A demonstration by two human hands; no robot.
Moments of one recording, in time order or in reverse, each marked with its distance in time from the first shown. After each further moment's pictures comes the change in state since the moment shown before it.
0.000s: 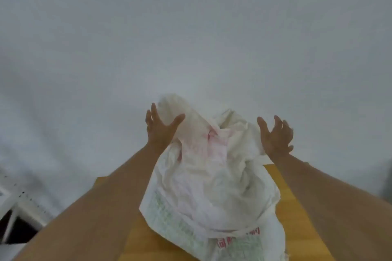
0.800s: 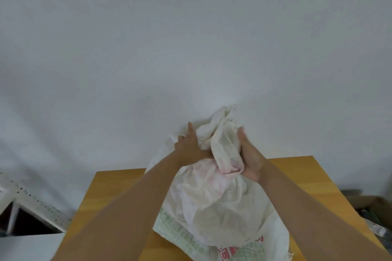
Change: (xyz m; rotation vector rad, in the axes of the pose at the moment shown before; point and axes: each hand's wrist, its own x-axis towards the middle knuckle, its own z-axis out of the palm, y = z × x) left_hand -0.024 -0.012 0.068 0.388 -0.554 -0.036; right_hand -0.056 -0.012 0.042 1.032 -1.034 0.209
